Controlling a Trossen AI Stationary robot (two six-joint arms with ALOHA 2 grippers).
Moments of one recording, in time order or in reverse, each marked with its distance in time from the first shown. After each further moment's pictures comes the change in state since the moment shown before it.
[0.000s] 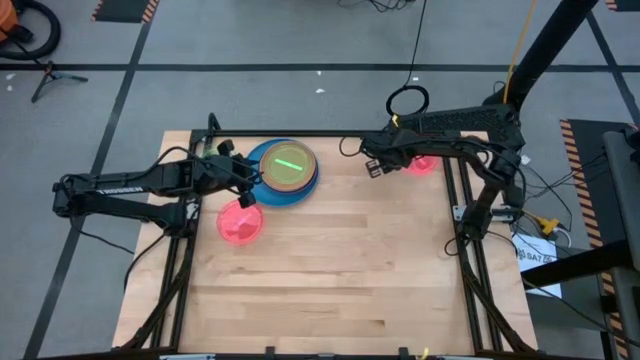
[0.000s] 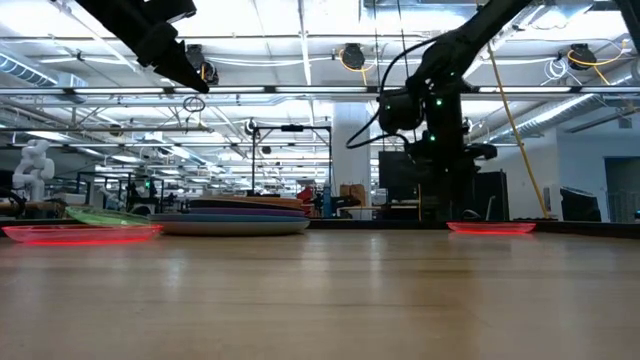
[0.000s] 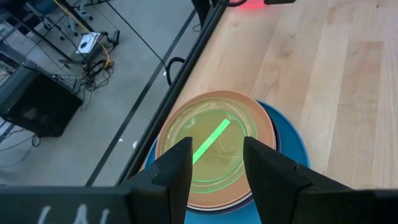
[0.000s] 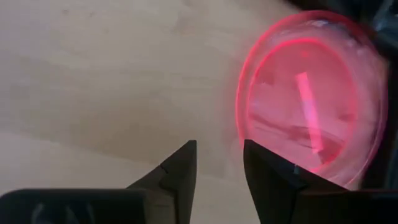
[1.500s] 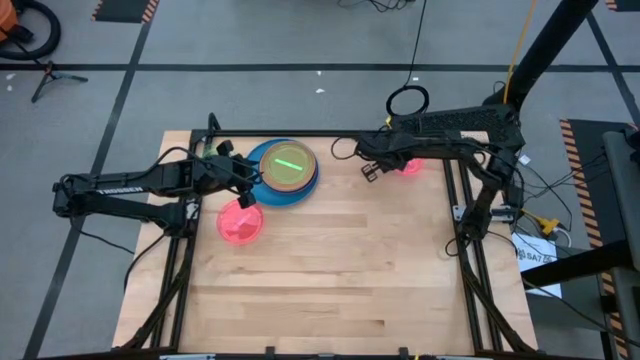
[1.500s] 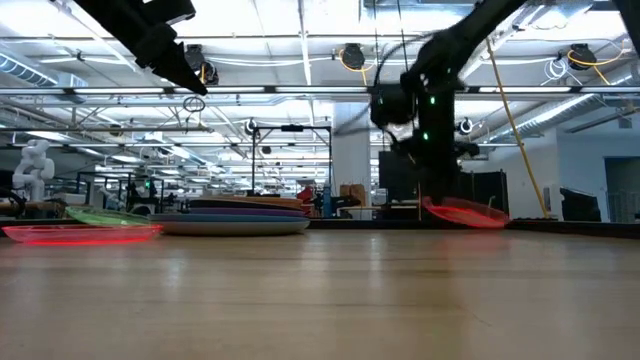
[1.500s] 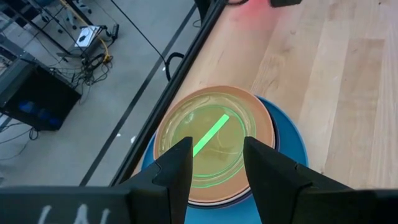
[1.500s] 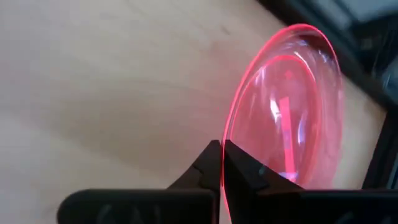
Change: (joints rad) left arm 0.000 0.000 0.000 -0.019 0.000 -0.028; right arm 0.031 0.030 0.020 0.049 0.044 -0.180
